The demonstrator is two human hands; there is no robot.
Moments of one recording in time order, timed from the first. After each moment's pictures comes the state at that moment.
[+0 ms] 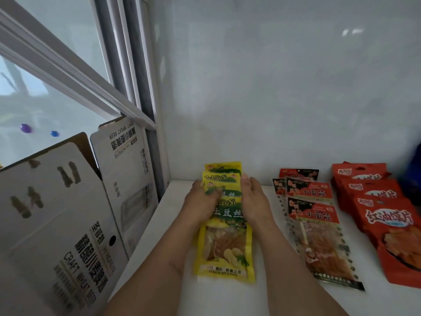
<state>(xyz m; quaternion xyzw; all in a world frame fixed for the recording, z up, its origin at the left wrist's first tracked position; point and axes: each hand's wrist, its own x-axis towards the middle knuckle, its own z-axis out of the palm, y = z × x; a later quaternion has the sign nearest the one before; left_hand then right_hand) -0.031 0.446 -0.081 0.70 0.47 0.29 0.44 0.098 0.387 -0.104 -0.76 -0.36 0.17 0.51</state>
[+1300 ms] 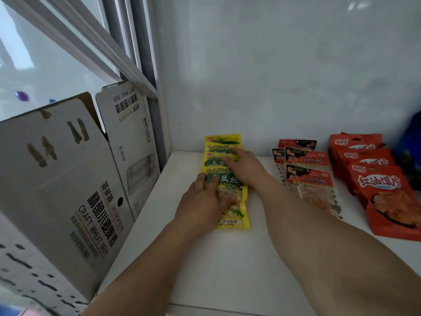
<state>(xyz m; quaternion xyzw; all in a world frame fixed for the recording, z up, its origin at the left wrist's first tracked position) -0.075 0.383 -0.107 0.88 0.42 0.09 0.19 0.106 0.402 -0.096 -0.82 -0.48 0.13 0.28</state>
